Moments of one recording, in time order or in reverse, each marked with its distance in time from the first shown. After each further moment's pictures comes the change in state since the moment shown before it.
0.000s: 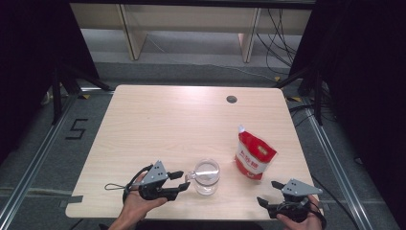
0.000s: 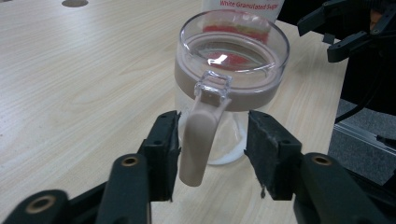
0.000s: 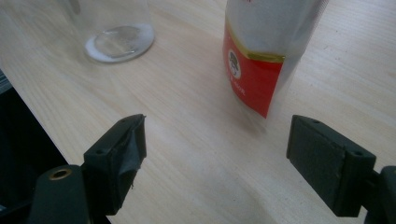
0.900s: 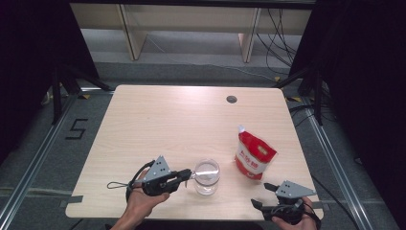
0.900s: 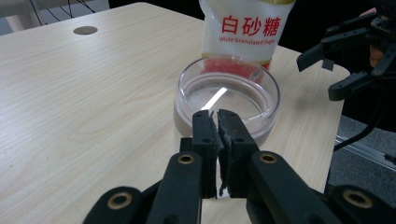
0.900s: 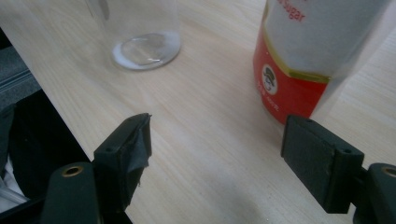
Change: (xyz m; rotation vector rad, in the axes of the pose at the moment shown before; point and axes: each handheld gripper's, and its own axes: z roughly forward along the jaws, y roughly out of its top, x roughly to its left) left arm -0.007 0.023 0.000 -0.064 0.025 0.024; right arm 0.015 0.007 0.006 -0.013 0.043 -0.051
